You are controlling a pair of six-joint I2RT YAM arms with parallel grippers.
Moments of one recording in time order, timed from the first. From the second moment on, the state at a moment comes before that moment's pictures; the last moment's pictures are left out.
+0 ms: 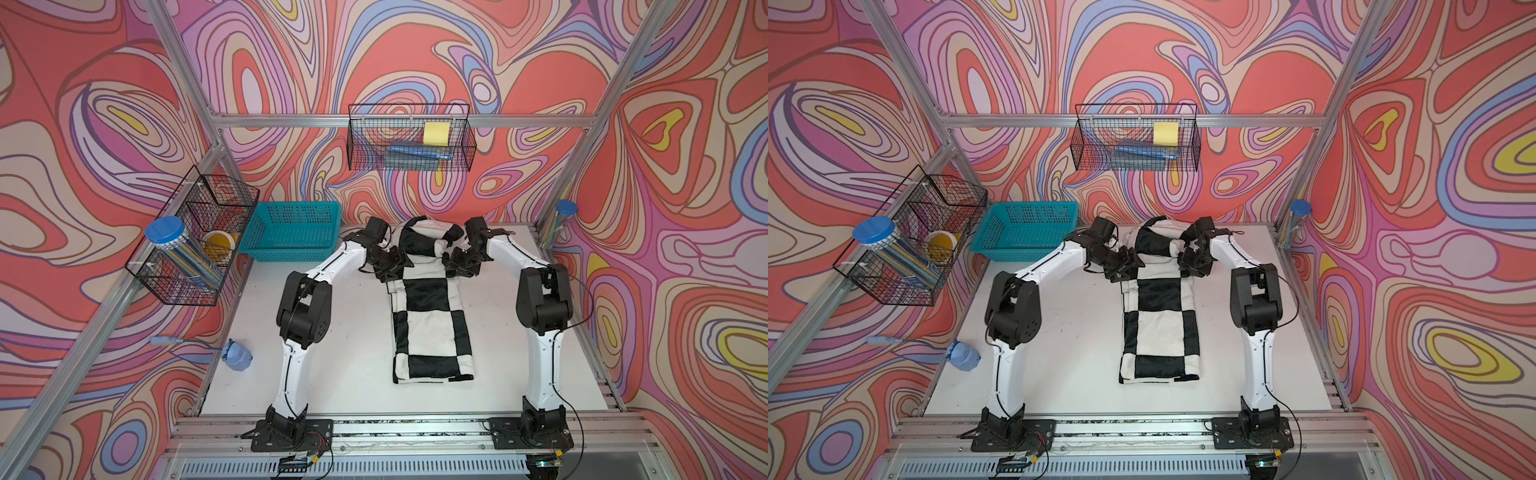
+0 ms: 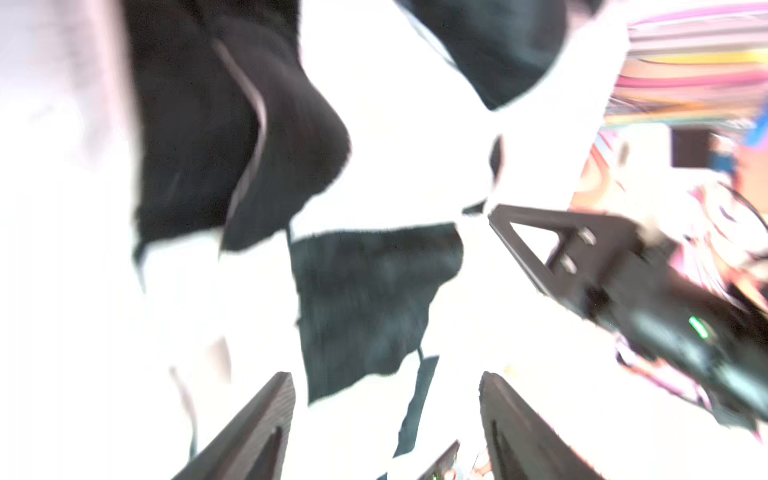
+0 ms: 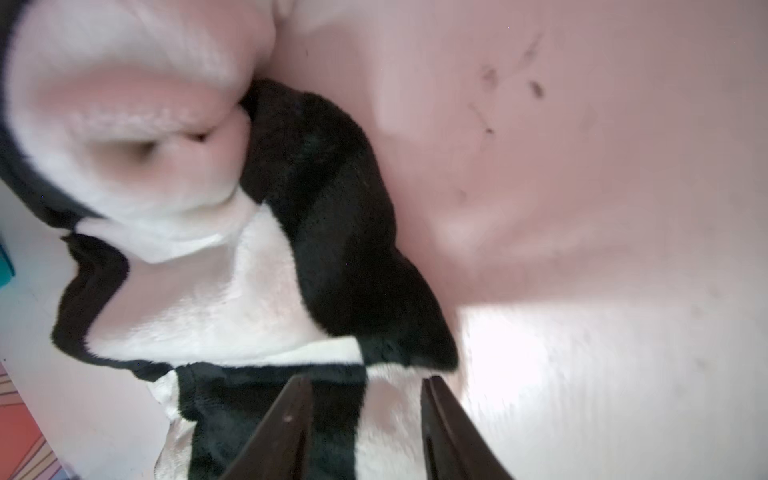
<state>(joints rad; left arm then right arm) -0.42 2.05 1.75 -0.71 0.53 -0.81 0.15 2.16 1.78 -0.85 -0.27 0.50</state>
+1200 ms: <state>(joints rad) -0.84 1.56 0.90 -0.71 0.31 -0.97 0.32 1.32 0.65 -0.88 -0.43 0.64</state>
